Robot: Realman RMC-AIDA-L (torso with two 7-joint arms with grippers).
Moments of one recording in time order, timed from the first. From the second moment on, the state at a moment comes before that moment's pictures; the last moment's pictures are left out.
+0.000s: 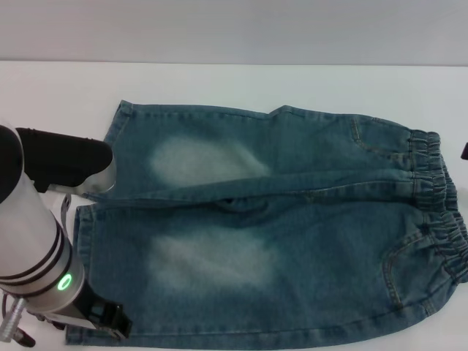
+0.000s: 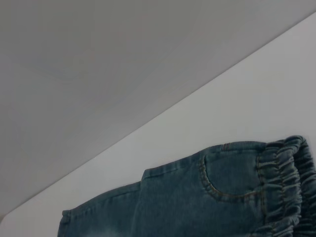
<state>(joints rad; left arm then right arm) -0.37 -2.06 1.91 1.69 -0.32 -1.79 -0.41 0.17 2.06 -0.81 -1.30 1.12 1.45 -0.46</state>
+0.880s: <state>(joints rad) -0.36 -2.06 1.91 1.66 -0.34 -1.78 -0.40 0.17 2.06 -0.81 -1.30 1.12 1.45 -0.46</state>
